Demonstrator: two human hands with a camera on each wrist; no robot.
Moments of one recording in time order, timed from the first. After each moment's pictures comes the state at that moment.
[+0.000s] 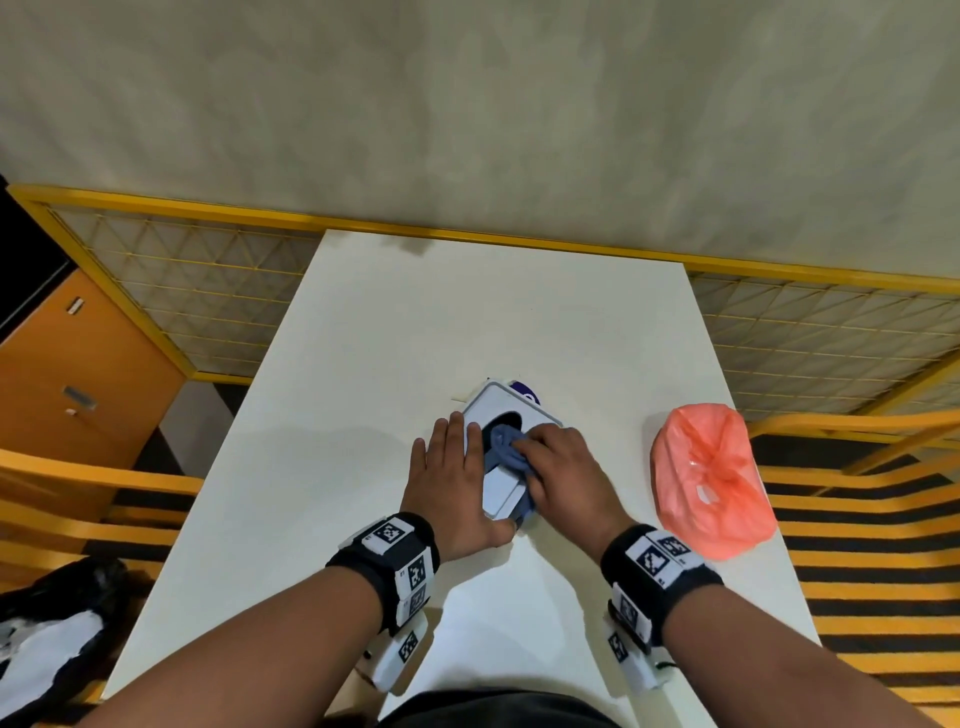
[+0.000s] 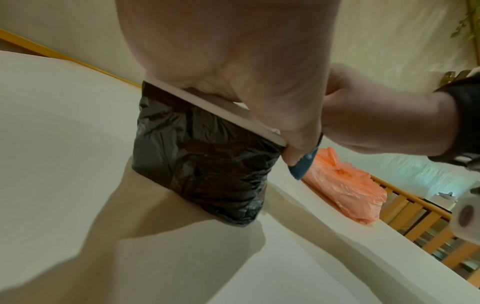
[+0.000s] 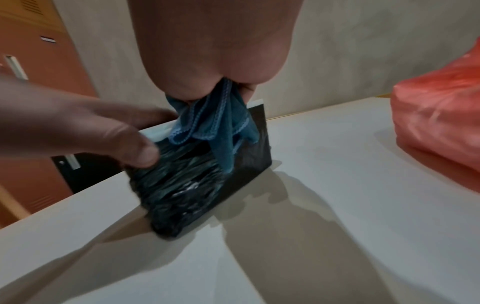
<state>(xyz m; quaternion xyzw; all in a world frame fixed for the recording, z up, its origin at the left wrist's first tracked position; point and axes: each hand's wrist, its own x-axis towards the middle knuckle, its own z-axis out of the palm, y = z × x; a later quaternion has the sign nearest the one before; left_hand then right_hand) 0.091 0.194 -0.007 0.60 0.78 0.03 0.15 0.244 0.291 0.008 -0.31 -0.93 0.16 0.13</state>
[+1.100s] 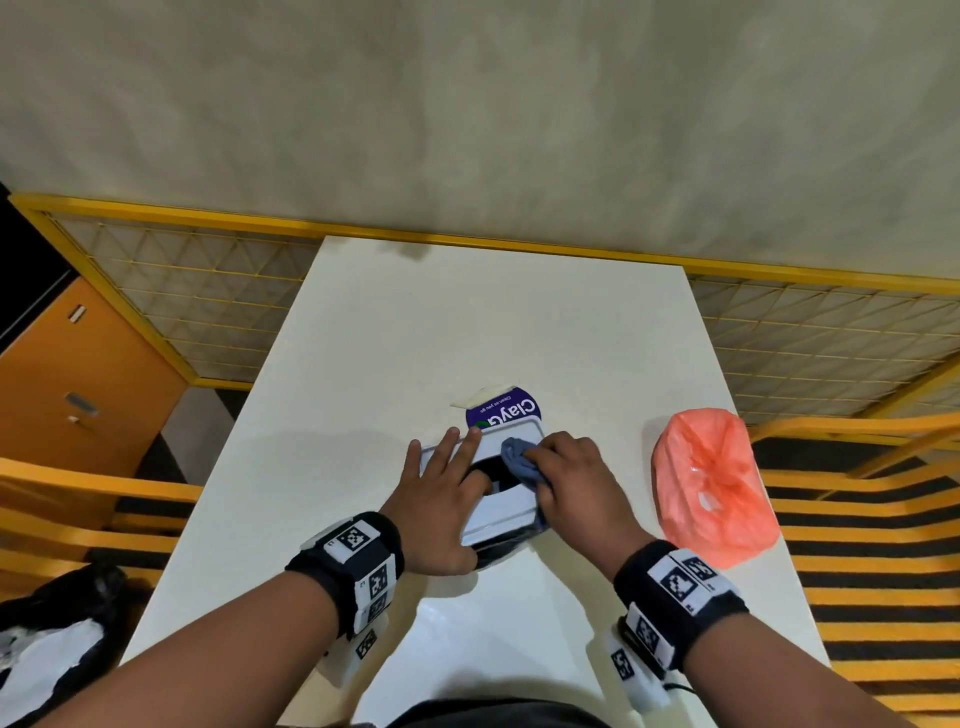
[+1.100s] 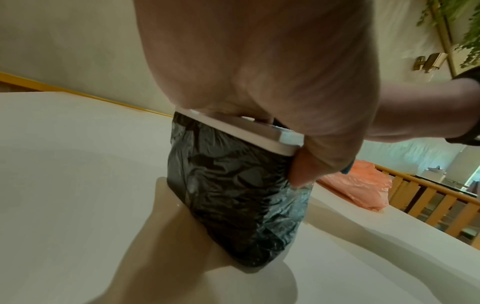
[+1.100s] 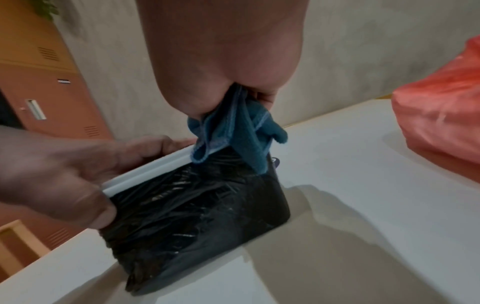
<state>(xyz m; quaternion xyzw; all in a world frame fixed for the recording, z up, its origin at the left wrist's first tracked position) 0.066 0.181 0.005 0.73 0.67 -0.03 0.14 0.255 0.291 0.014 -0.35 -0.92 0.15 0.09</state>
